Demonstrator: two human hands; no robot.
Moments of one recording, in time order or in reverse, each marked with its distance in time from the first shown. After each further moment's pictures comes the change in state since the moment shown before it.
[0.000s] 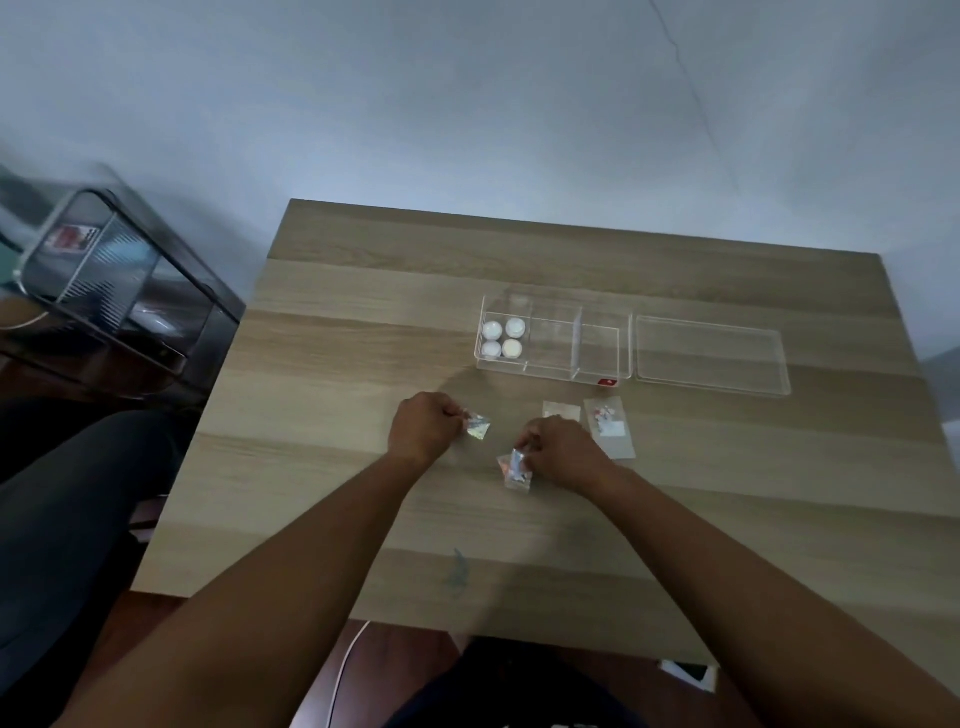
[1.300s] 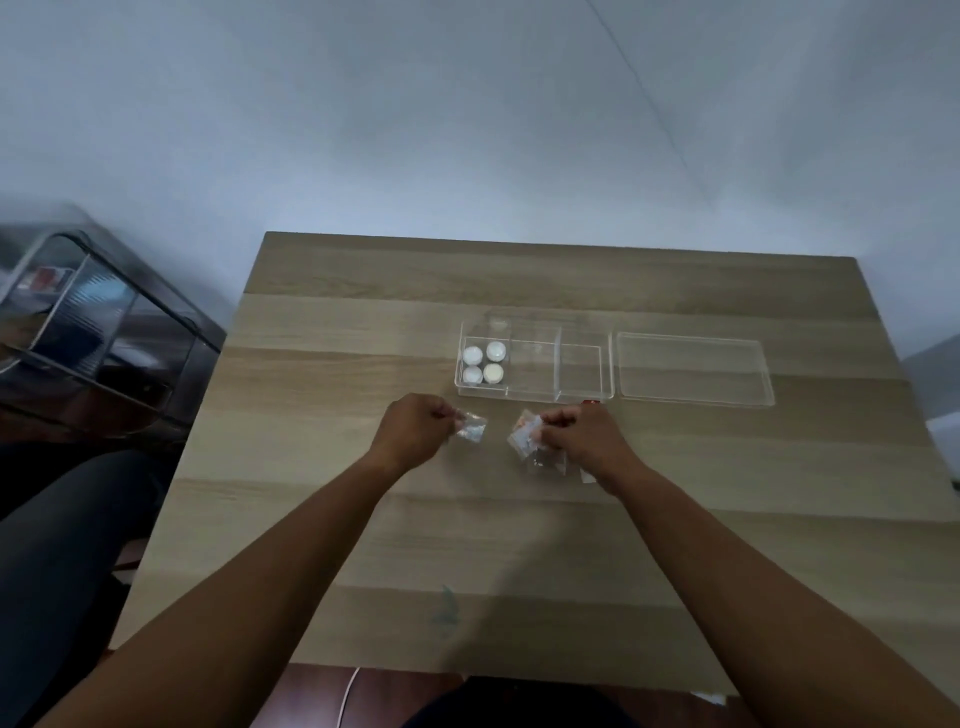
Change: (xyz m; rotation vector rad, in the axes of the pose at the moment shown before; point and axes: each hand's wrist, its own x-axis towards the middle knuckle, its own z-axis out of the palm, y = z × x) left_hand 0.014 0.034 -0.025 -0.017 -0.118 0.117; right_hand 0.006 0.014 -0.048 0.618 0.215 0.168
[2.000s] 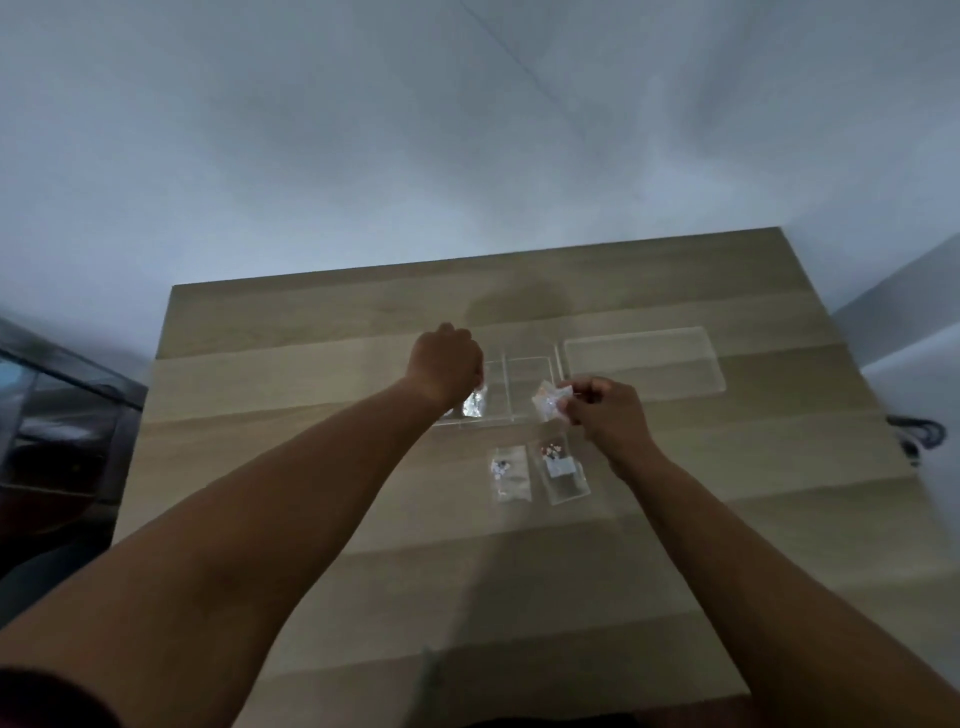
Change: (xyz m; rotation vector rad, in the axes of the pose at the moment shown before) left_hand 0.109 0.115 0.028 0.933 -0.028 0.499; right_hand 0.019 -0.001 -0.063 0.129 0.347 -0.022
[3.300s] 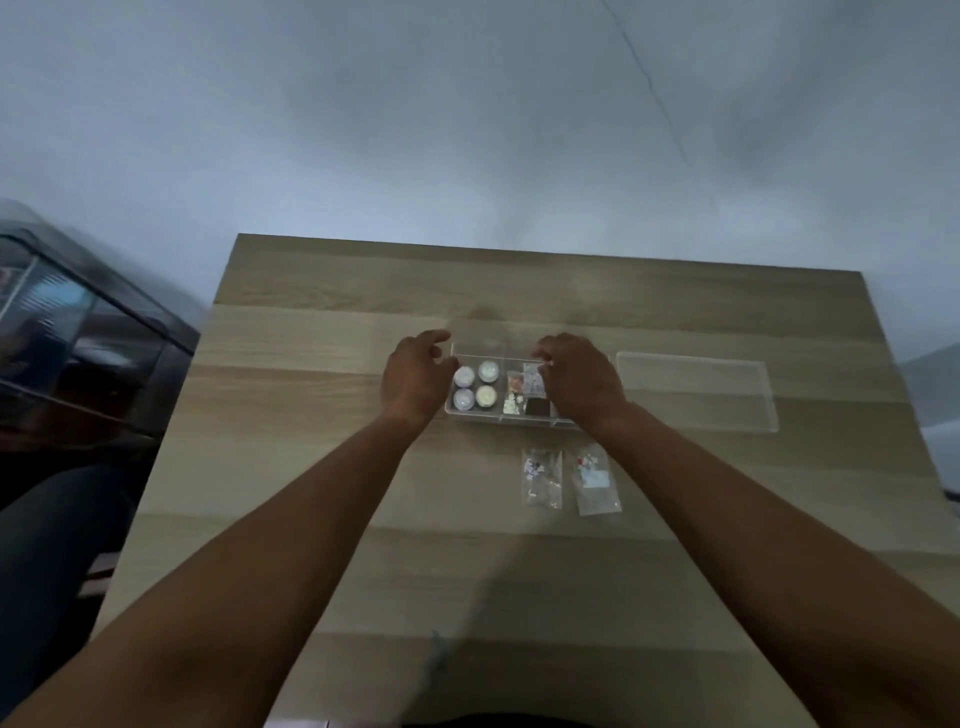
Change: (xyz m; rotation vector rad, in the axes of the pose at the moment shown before) left_hand -0.057 -0.059 0.042 -0.903 0.334 -0.616; right_hand 0.044 -0.053 0.071 -0.823 -0.204 -0.513
